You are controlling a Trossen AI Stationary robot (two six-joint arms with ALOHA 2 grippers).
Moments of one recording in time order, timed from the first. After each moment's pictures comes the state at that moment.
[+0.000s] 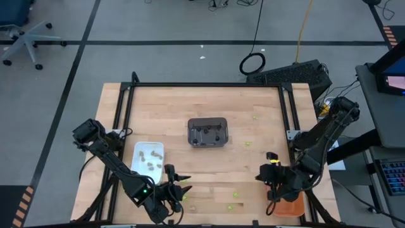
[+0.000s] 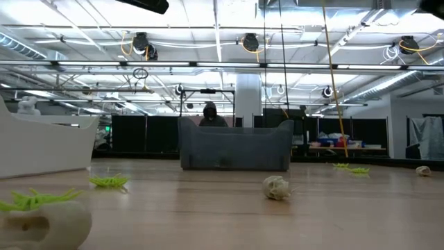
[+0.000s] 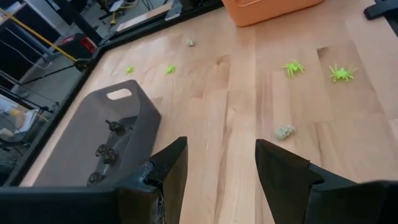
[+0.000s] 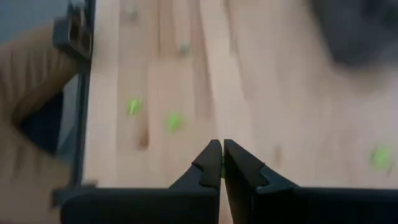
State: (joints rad) left arm -0.79 1.78 1.20 -0.33 -0.94 -0.36; right arm 0.88 1.27 1.05 -0.82 0.44 0.94
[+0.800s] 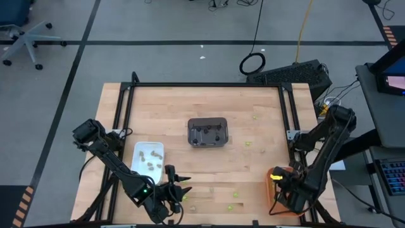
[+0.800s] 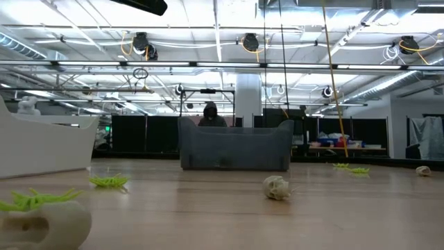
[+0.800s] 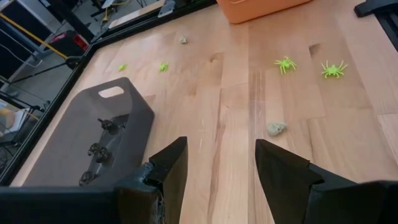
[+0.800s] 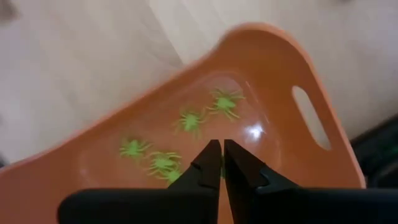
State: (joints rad) left arm -0.79 1.78 1.20 -0.33 -0.91 -0.36; right arm 1.06 1.45 1.05 -1.18 0.14 1.61
